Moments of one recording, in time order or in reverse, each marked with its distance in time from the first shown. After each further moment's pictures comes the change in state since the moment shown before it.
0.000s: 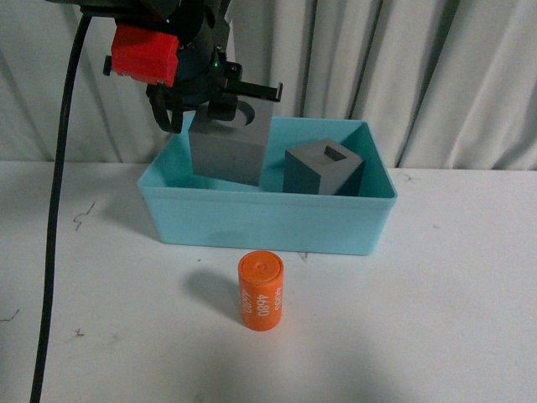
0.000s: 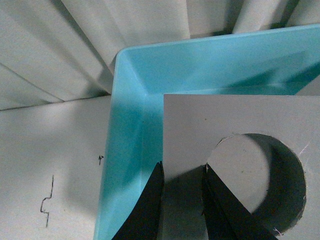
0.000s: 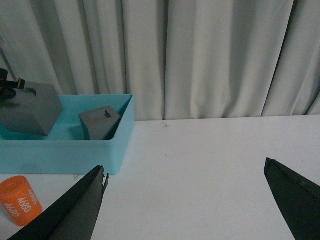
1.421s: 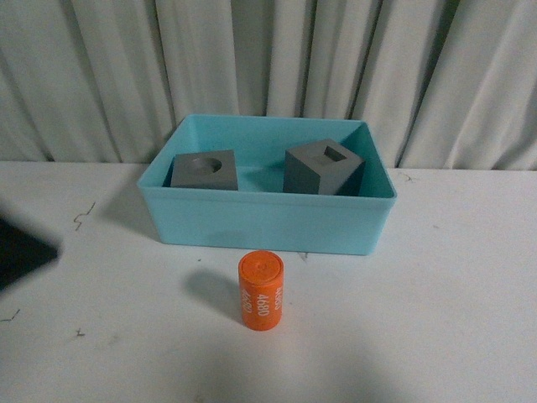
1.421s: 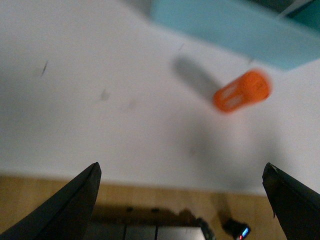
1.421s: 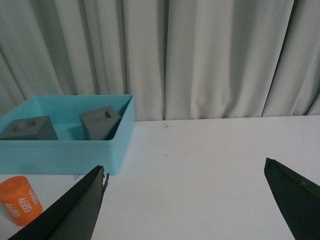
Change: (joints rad) left arm 0.023 -1.191 -1.063 -0.276 0.258 -0.465; right arm 0.000 0.000 0.000 0.000 0.000 0.000
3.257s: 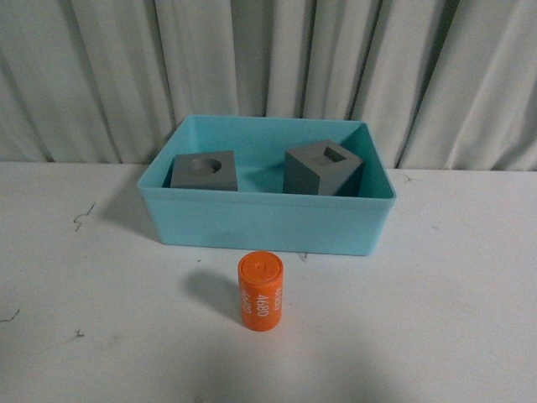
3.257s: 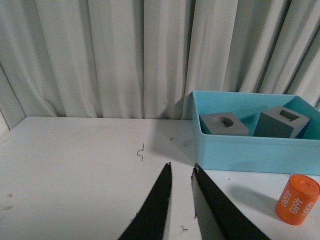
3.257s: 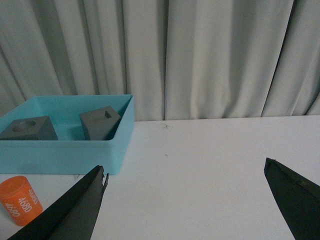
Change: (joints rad) left arm 0.365 -0.925 -0.513 0.356 0.116 0.509; right arm 0.000 0.000 0.000 0.000 0.000 0.000
